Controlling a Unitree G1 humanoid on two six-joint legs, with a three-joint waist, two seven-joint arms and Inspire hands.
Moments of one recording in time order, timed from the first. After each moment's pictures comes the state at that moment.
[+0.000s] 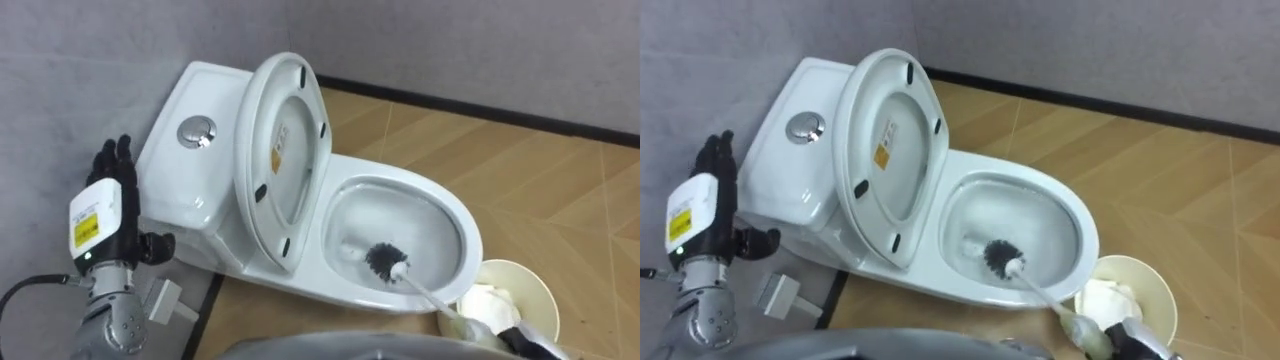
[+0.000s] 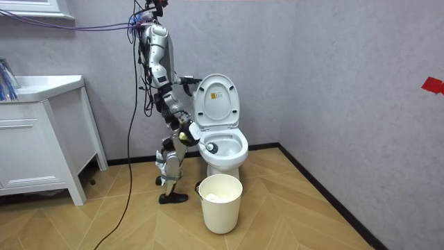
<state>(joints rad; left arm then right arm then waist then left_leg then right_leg) 0.36 0.32 0.02 0.43 0.71 -0.20 0.58 0.30 -0.32 -0.01 0.97 -0.55 -0.04 -0.06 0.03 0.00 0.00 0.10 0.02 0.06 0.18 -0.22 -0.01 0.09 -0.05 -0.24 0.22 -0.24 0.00</state>
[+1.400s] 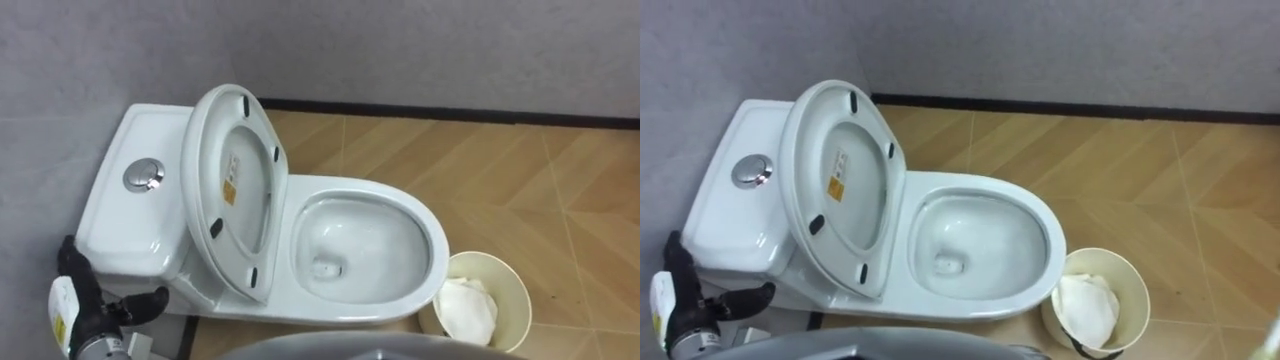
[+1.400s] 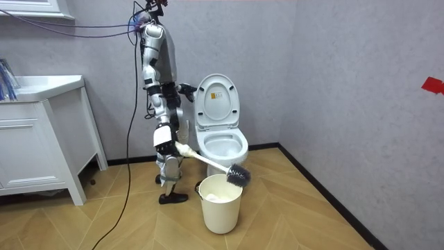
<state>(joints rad) 0.40 0.19 0.24 0.76 0.26 -0.40 0.46 0.36 -0.22 -0.37 1.01 -0.04 -0.07 -0.63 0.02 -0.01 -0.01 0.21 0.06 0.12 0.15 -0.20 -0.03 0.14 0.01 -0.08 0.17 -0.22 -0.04</state>
